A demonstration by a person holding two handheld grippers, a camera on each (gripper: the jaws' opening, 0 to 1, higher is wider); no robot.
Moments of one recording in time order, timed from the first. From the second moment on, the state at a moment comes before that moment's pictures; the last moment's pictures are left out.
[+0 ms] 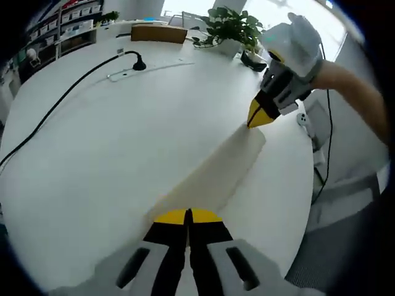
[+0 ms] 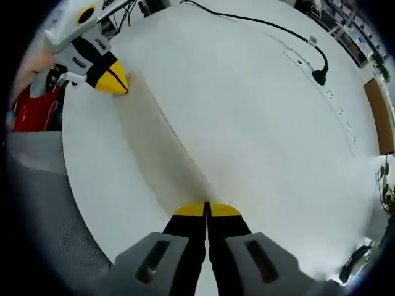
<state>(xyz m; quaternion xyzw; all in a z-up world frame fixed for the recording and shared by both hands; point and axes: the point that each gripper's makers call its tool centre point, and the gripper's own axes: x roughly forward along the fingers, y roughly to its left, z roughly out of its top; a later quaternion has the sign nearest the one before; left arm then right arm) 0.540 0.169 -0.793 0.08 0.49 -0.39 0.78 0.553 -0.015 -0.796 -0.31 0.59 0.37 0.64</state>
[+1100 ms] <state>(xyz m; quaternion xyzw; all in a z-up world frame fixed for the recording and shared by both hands) 0.553 0.196 -0.798 0.15 0.55 -0.35 0.74 0.540 -0.006 -0.803 -0.29 0.59 0.38 0.65</state>
